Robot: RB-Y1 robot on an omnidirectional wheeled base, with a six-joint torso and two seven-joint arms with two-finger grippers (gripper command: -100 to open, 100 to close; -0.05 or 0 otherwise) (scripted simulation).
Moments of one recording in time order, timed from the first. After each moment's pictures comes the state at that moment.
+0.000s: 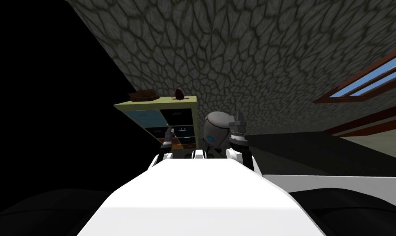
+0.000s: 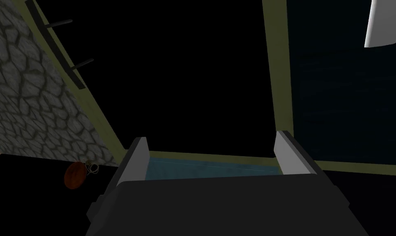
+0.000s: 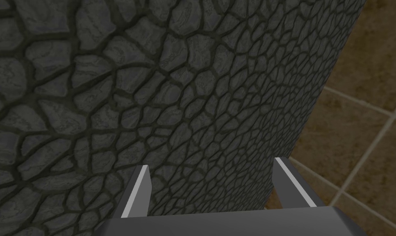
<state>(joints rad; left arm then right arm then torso) 0.42 0.15 0.03 -1.79 0.01 -0.57 -0.05 0.52 0.00 0.04 -2.37 0.02 -0.42 0.07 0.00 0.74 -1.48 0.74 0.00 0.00</state>
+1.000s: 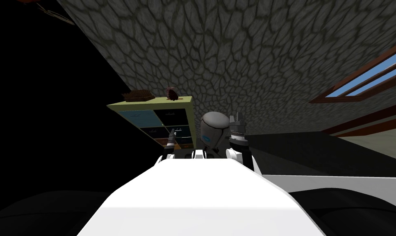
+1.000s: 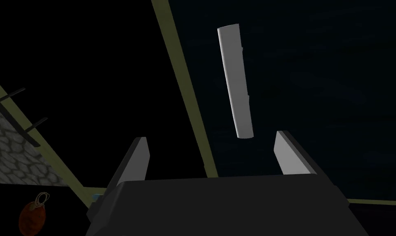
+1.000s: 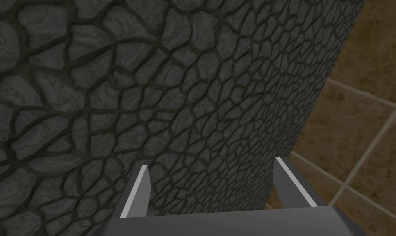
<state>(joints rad) 0.36 0.13 0.02 -1.58 0.01 -0.58 -0.04 0.52 0.00 0.04 -2.37 0.02 -0.42 0.07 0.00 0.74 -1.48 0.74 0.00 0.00</state>
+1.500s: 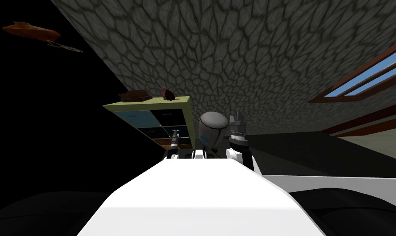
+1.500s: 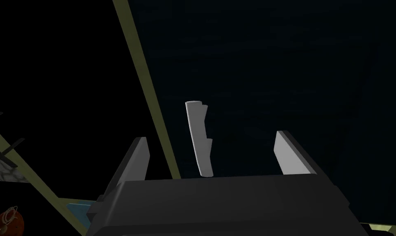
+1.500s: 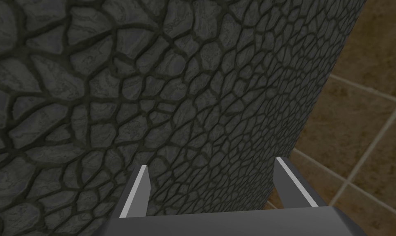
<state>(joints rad) 0.34 0.03 0.02 -1.49 0.01 -0.59 -0.04 0.52 0.00 0.04 -2.37 0.02 -0.42 0.07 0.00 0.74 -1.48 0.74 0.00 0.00</state>
